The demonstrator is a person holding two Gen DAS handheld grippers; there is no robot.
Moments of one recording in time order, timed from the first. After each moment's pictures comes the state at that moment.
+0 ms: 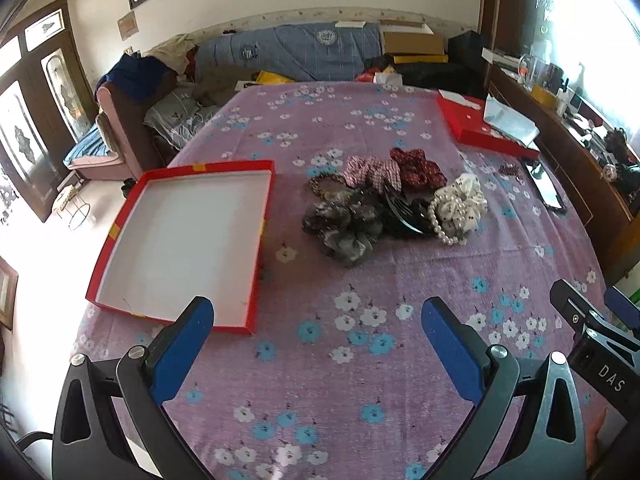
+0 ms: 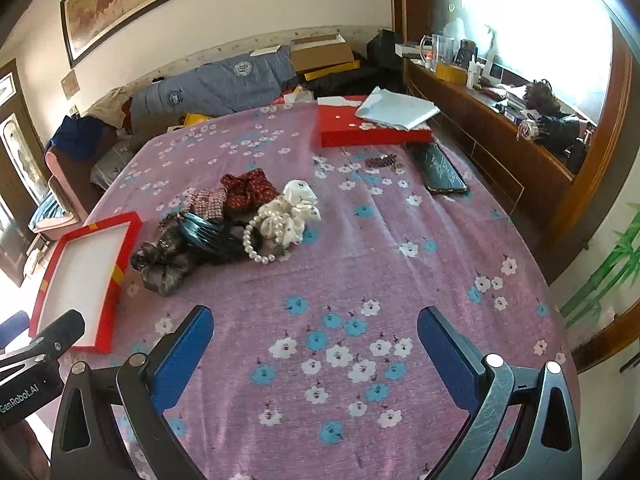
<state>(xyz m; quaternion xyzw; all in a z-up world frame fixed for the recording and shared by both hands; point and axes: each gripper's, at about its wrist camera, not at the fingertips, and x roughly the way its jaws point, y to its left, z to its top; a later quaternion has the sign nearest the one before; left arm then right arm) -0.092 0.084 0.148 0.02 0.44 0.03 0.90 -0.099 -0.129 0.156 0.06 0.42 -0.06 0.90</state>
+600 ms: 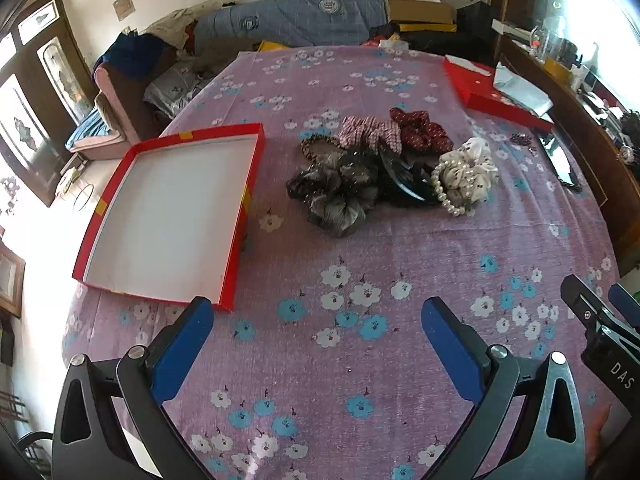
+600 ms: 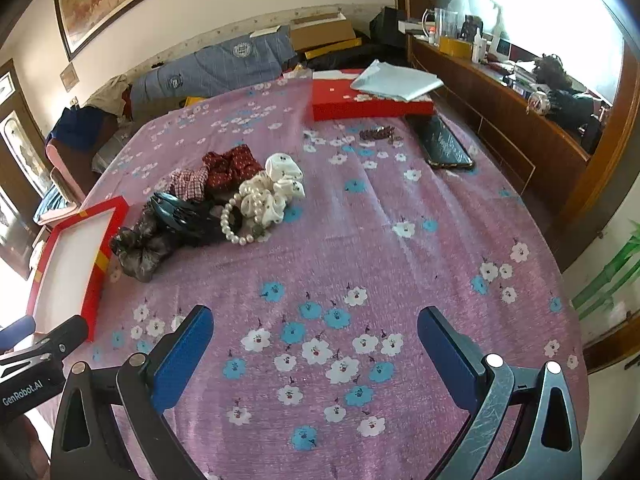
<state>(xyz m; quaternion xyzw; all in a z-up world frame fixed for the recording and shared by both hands) -0.077 0.068 0.117 0.02 0.49 0.05 0.87 -0.085 -0.157 0.126 0.07 0.45 -0.04 0.89</state>
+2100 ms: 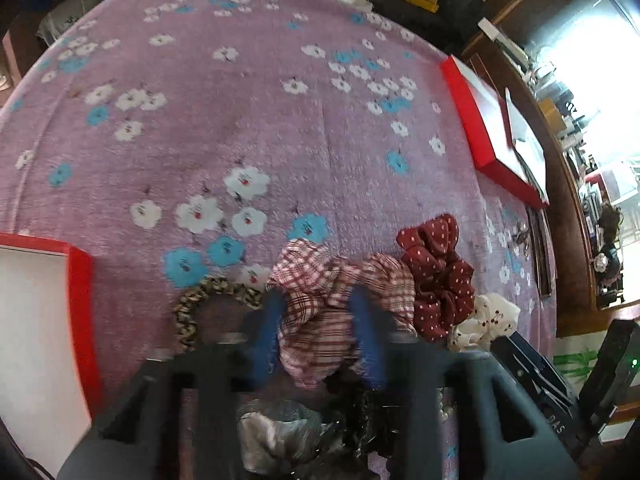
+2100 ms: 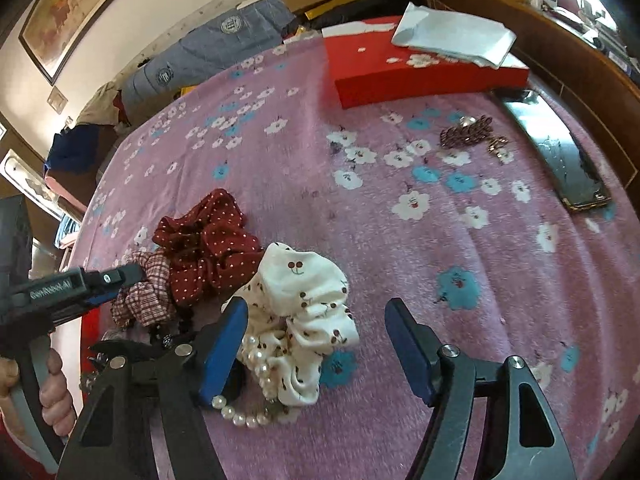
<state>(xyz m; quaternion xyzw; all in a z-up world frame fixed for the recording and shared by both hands) 0.204 0.096 0.033 -0.13 0.59 -0.12 0.79 0.119 -0.164 0.054 0.16 0.51 0.00 0.85</state>
